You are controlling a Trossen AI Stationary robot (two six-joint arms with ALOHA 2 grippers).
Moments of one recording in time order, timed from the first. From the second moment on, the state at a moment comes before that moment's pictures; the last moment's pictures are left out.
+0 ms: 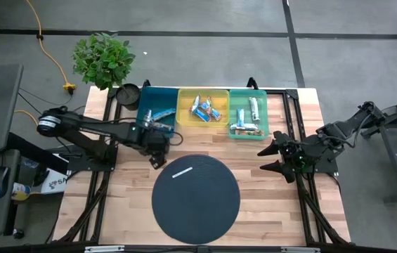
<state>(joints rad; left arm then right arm) -0.09 1.36 1.02 -1.06 -0.18 -0.74 0.49 0.66 0.74 -0.52 0.28 0.60</state>
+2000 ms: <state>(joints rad) 0.16 1.38 0.60 -0.57 -0.07 0.24 0.49 0.66 0.74 -0.50 0.29 0.80</state>
